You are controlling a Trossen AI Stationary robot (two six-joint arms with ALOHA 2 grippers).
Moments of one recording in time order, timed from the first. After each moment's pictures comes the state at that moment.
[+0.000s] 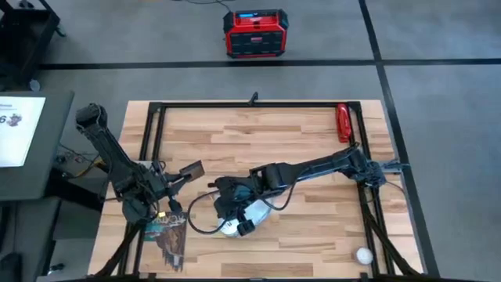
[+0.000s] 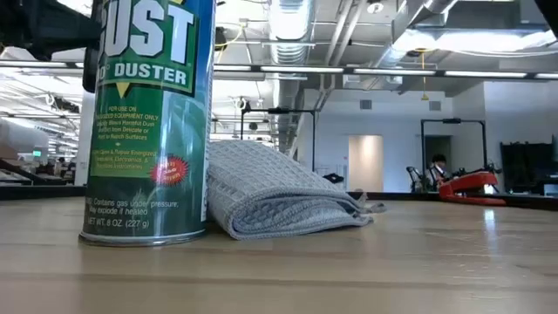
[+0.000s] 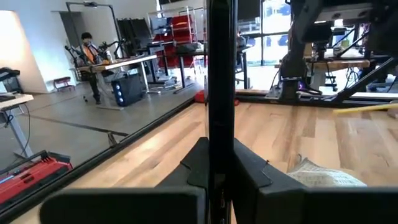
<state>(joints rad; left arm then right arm) -1.00 0.84 0.32 0.02 -1.55 -0.45 0.25 2.20 2.20 -0.75 -0.15 -0.19</state>
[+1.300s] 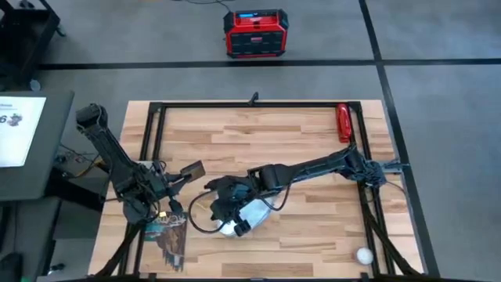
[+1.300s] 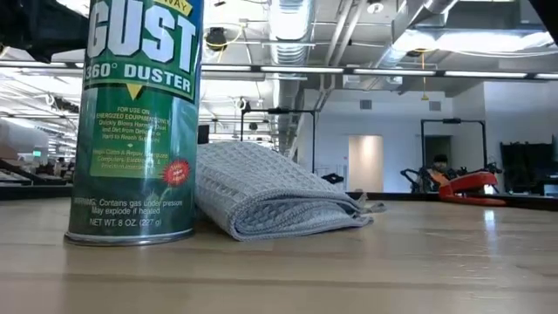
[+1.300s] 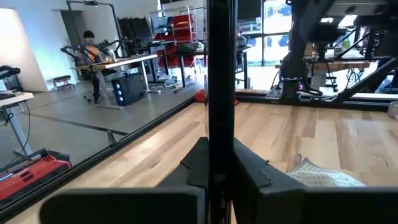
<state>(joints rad) -1.00 0.84 0.32 0.01 -1.55 -0.46 0.23 2.22 2.18 -0.60 -0.15 -0.29</state>
